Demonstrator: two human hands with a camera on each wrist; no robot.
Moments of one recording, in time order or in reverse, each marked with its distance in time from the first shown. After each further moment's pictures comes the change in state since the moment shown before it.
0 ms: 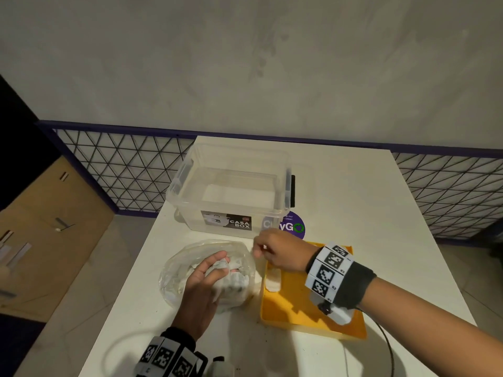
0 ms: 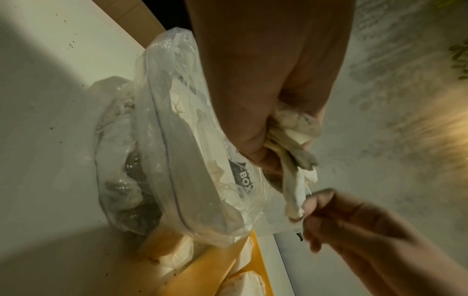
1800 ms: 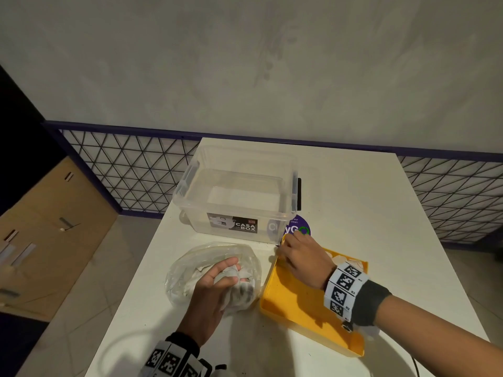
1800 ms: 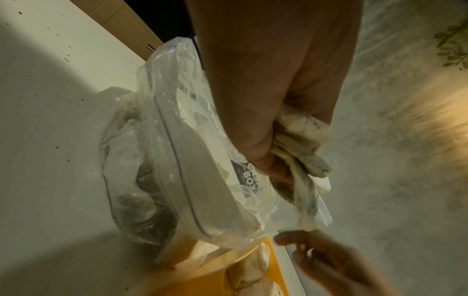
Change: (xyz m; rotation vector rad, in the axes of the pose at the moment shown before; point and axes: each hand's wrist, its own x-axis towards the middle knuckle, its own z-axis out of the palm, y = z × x) left_hand 0.011 -0.010 -0.016 0.200 -0.060 -0.003; right_hand -0.018 0.035 0.033 -0.388 0.166 0.094
